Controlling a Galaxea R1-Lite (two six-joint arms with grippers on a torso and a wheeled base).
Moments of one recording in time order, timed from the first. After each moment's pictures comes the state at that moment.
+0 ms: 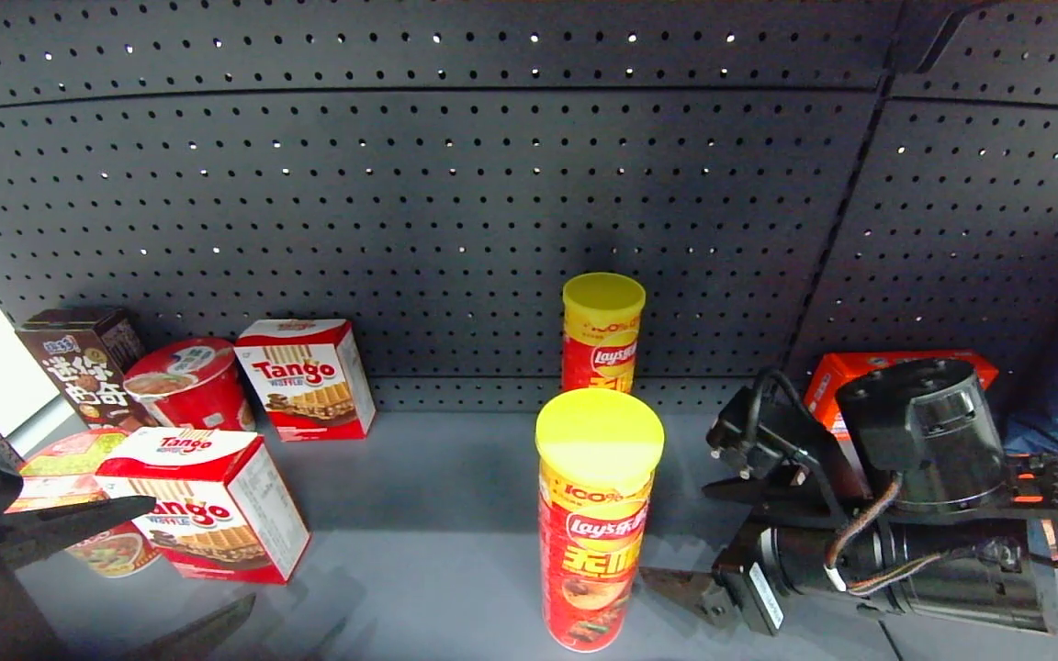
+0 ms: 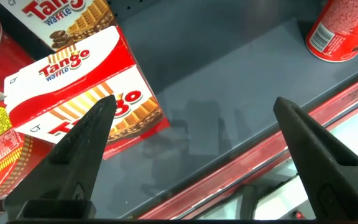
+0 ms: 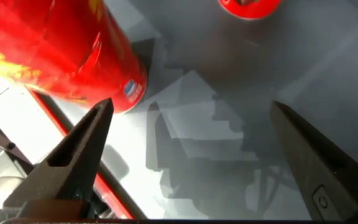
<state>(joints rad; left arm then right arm) -0.29 0.93 -0.50 -0.02 -0.13 0.20 0.74 1.57 -0.75 -0.25 0.03 -0.10</state>
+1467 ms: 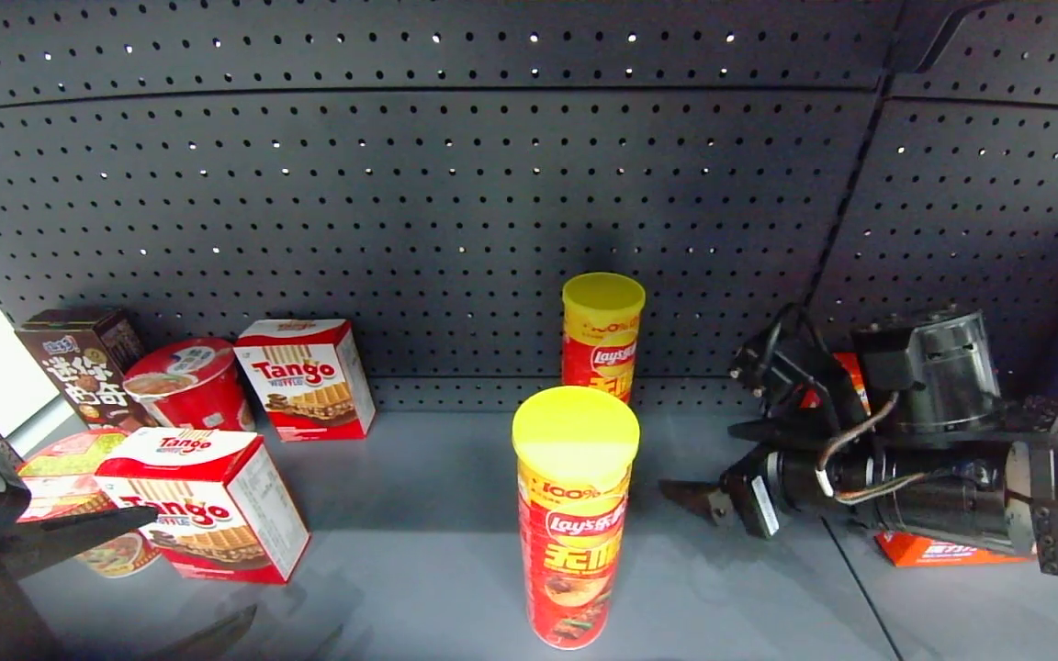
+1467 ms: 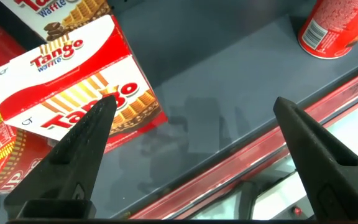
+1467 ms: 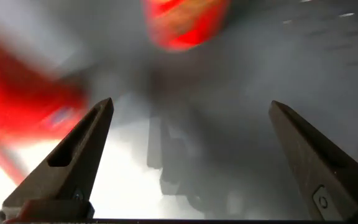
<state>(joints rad) -0.29 0.92 -0.48 -0.02 -0.13 0.20 0.61 1.61 -0.84 -0.28 -0.02 -0.10</state>
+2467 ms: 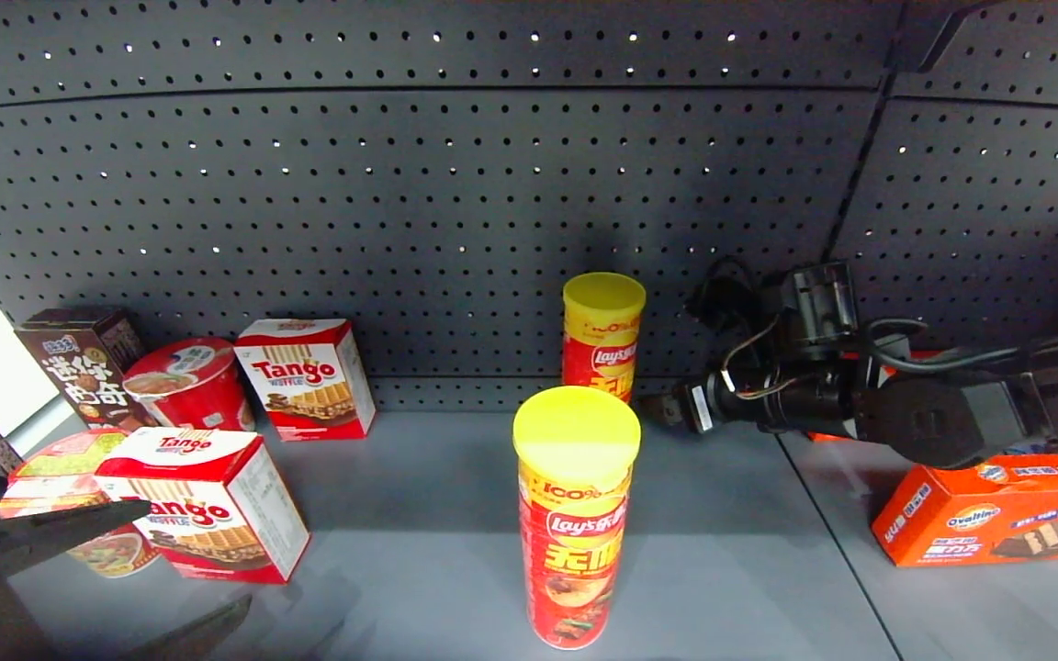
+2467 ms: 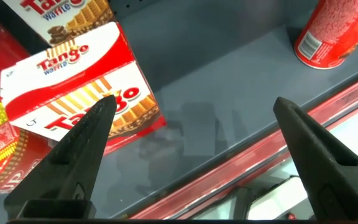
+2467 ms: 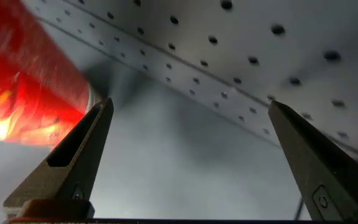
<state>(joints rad) -0.29 0.91 -0.49 -0.02 -0.14 0.17 0.49 1.90 -1.18 -0.28 -0.06 -0.10</state>
